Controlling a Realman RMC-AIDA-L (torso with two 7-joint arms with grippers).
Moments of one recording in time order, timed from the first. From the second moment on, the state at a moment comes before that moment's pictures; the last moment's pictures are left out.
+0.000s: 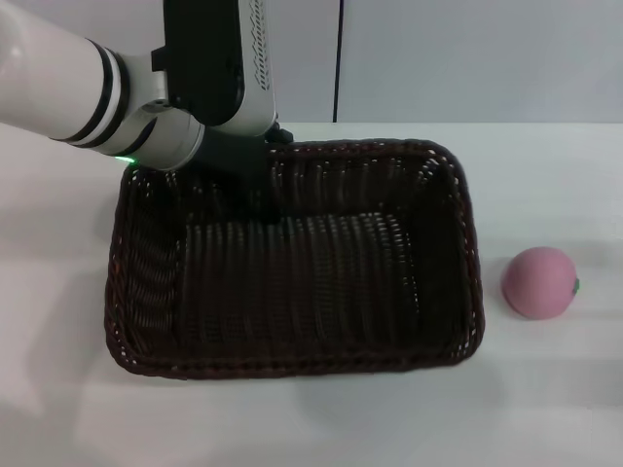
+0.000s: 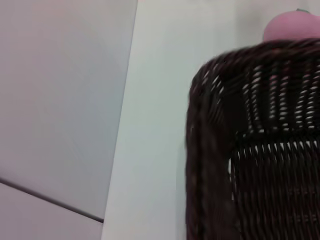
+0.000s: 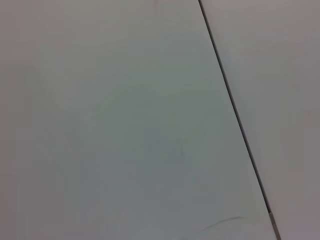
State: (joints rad) left arm -0.54 -2.07 1.55 1.46 2.46 1.28 -1.86; right arm 0.27 2.08 -0.55 0.01 -0.88 -1.55 0.50
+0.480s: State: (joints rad) left arm -0.47 -2.07 1.43 1.51 2.30 1.17 -1.87; right arm 0.24 2.07 -0.58 -0.11 -0.96 -1.55 0.59
